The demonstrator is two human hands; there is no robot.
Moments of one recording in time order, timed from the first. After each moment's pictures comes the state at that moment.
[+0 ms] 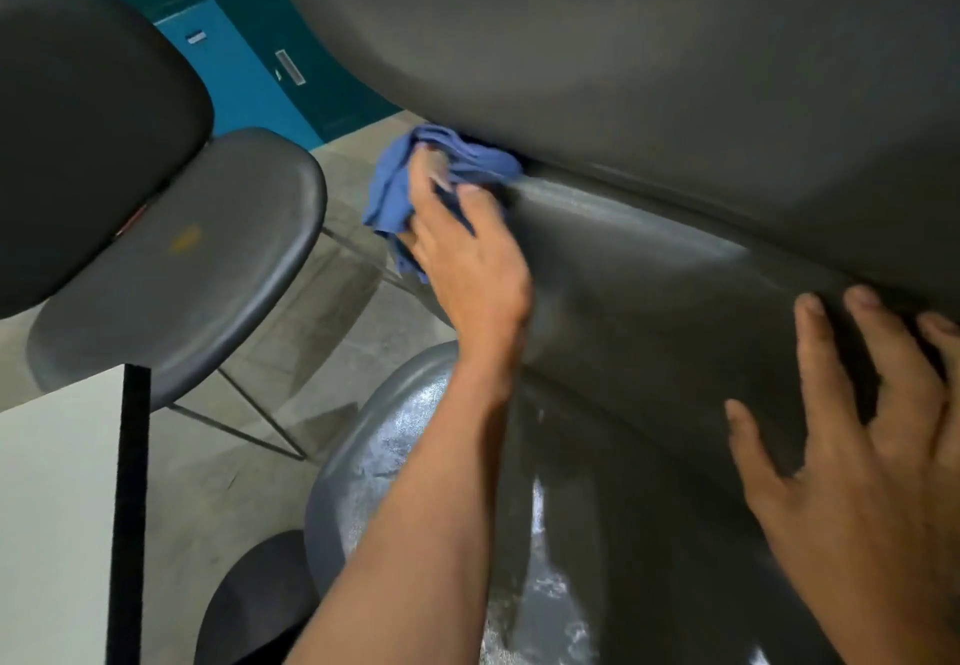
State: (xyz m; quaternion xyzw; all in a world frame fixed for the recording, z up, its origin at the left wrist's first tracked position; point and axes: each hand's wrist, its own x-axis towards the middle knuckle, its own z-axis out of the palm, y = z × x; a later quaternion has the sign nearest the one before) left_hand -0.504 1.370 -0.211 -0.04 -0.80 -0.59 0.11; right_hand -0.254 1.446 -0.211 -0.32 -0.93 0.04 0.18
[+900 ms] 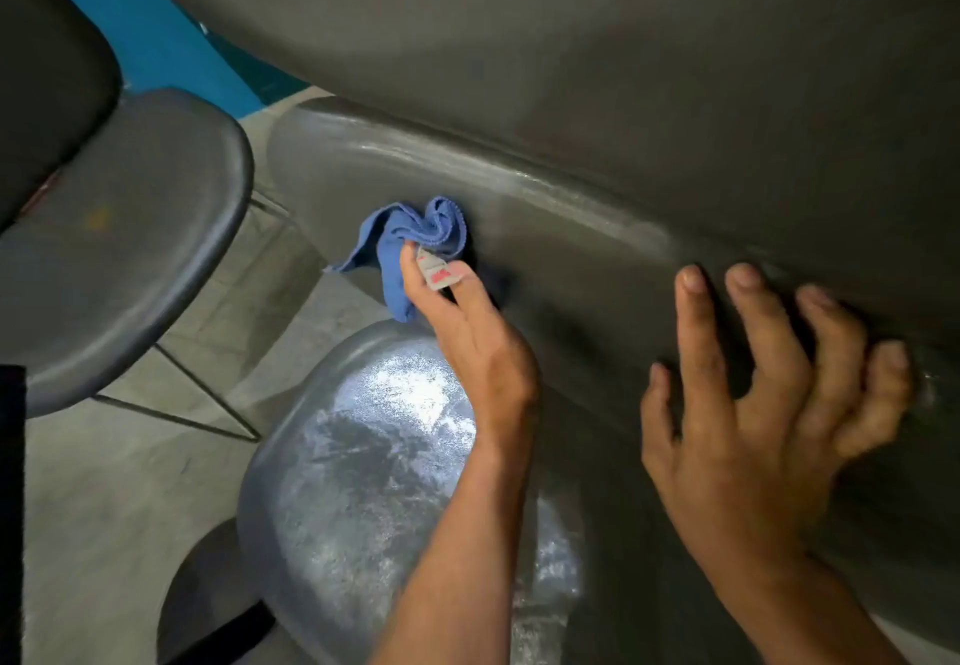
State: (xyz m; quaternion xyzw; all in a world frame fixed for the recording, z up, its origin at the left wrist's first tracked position) left_hand -0.410 1.400 -0.272 0.08 -0.72 -0.68 -0.01; right_hand -0.262 1.457 -0.242 -0.30 -0.90 -0.08 0.30
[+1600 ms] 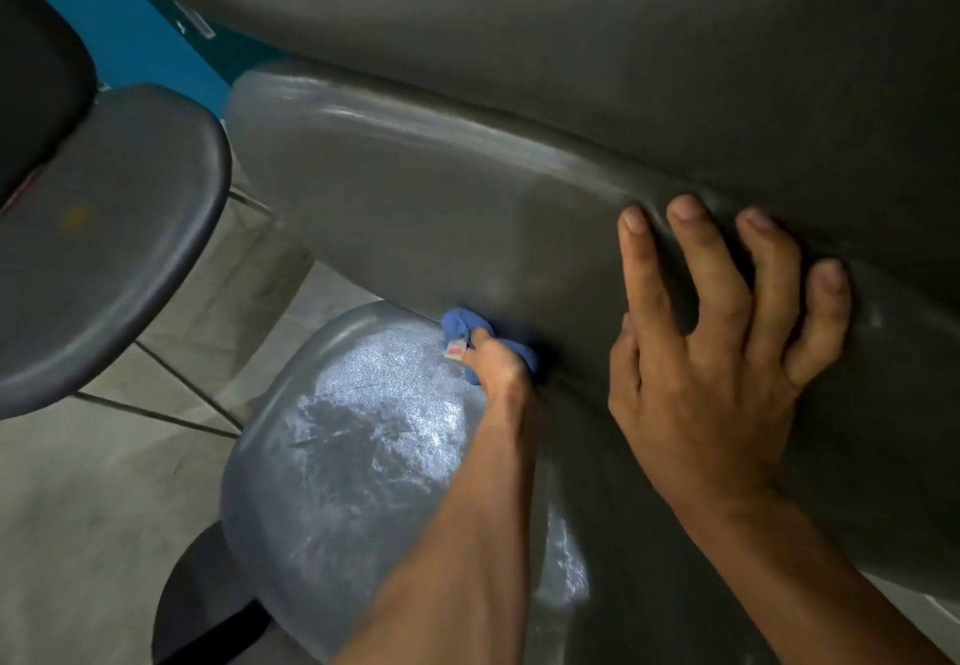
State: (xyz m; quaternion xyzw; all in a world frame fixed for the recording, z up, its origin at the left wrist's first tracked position) left_hand -0.362 1.399 -0.468 0.36 -0.60 -0.70 -0.17; right_hand -0.265 1.463 -0.250 -0.30 -0.88 -0.13 0.34
